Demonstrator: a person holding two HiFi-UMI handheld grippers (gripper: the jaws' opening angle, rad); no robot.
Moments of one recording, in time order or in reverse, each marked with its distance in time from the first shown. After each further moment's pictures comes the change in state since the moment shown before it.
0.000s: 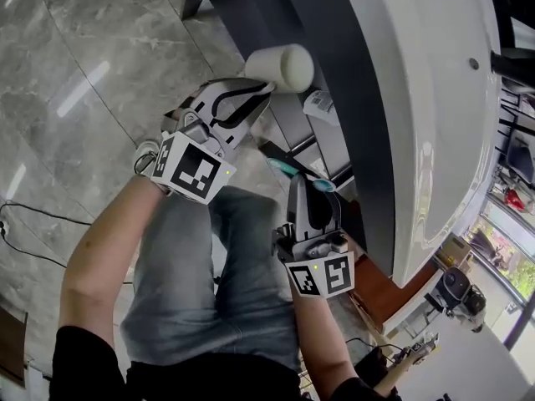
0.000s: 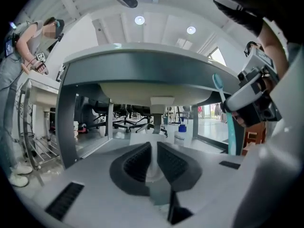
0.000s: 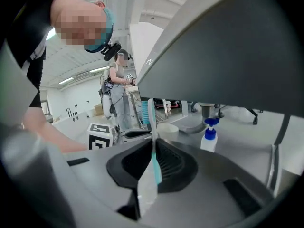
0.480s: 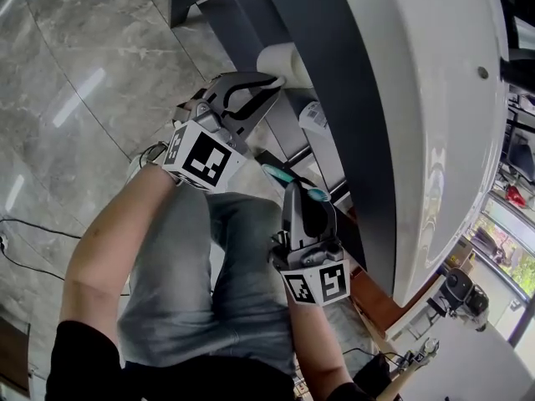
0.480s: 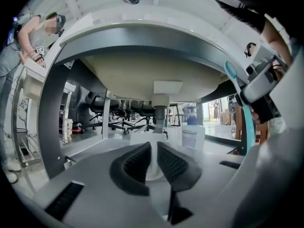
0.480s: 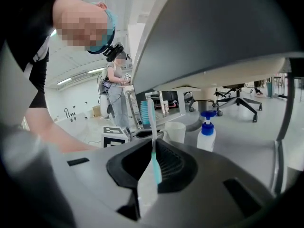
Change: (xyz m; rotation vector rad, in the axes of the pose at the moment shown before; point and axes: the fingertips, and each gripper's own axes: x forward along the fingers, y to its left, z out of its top) left arm 0.065 0.012 -0.031 -0.001 -0.050 -0.019; right arm 0.023 -0.025 -0.020 0.009 -0.014 -0.014
